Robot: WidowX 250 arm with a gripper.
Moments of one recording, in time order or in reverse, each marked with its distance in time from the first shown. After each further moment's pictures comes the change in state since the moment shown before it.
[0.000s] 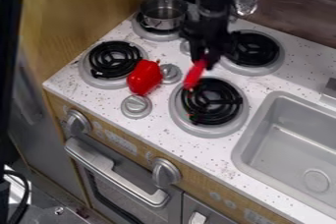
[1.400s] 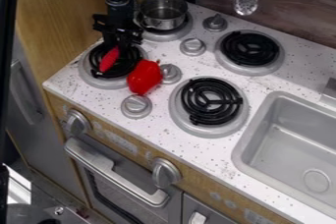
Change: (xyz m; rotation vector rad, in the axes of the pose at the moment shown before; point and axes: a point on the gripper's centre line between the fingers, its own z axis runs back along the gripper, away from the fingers) arm -0.022 0.173 -0.060 0.034 0.177 0.161
